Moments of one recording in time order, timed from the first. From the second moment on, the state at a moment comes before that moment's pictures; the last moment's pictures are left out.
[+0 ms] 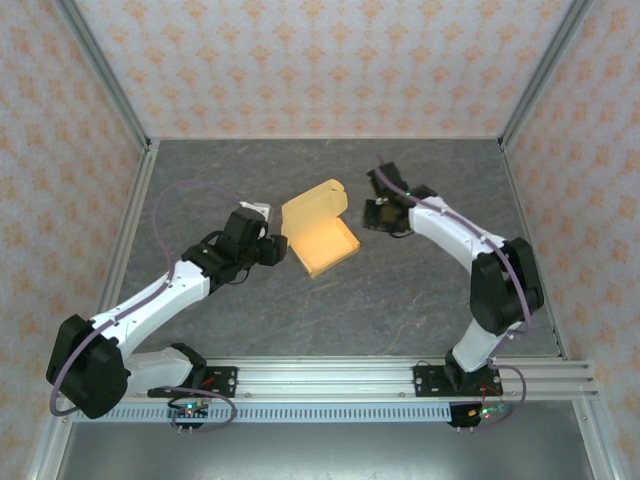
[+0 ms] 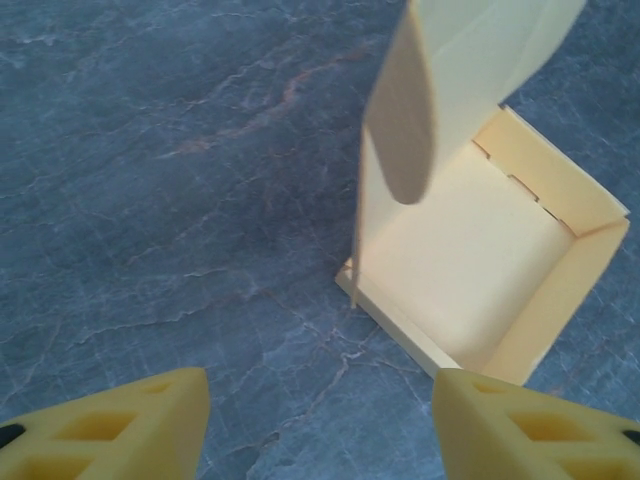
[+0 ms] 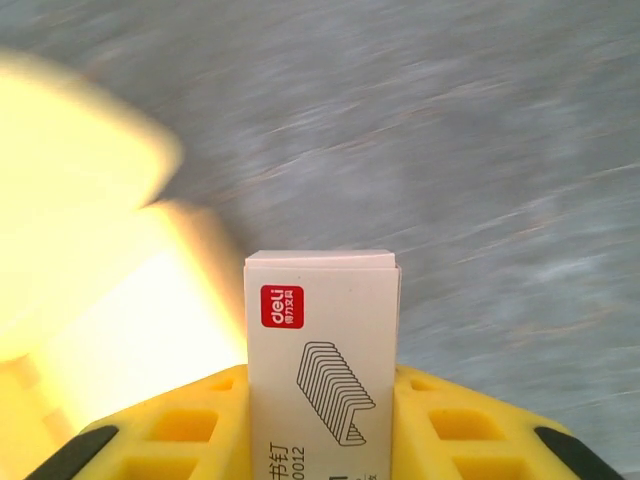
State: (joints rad) left arm -0.50 1.19 0.81 -0.42 -0.14 -0.37; right arm 0.52 1.68 1.29 -0.67 0.04 0.56
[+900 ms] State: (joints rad) left arm -0.48 1.08 0.76 -0.44 -0.14 -0.41; right arm 0.75 1.99 1.44 -0.64 0.16 0.83
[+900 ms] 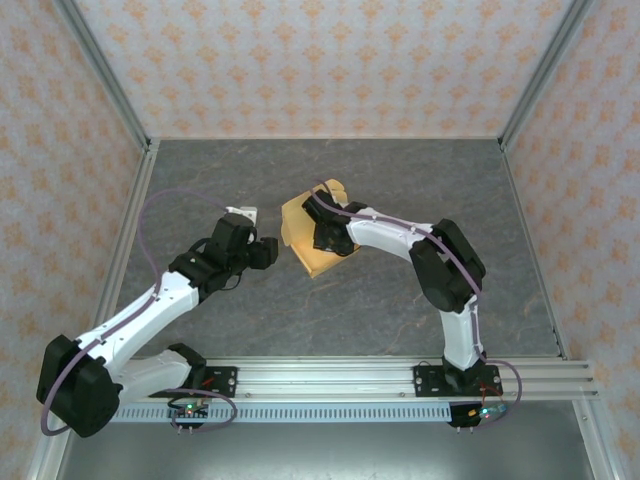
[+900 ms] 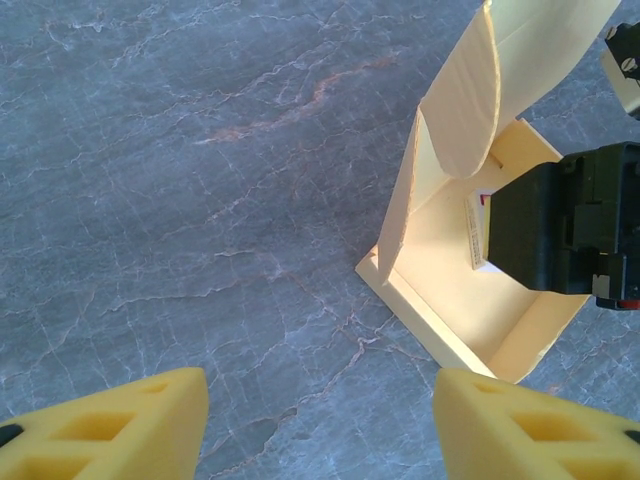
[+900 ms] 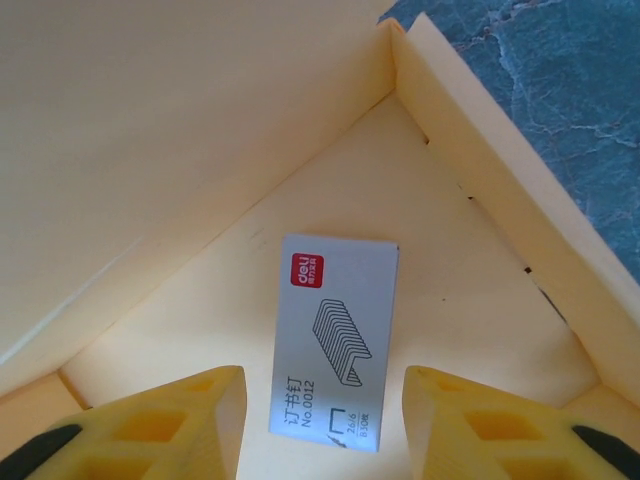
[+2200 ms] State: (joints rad) left arm -0.46 1.32 0.92 -0.40 0.00 -0.51; right arm 0.35 1.92 1.48 -0.50 -0.52 -0.13
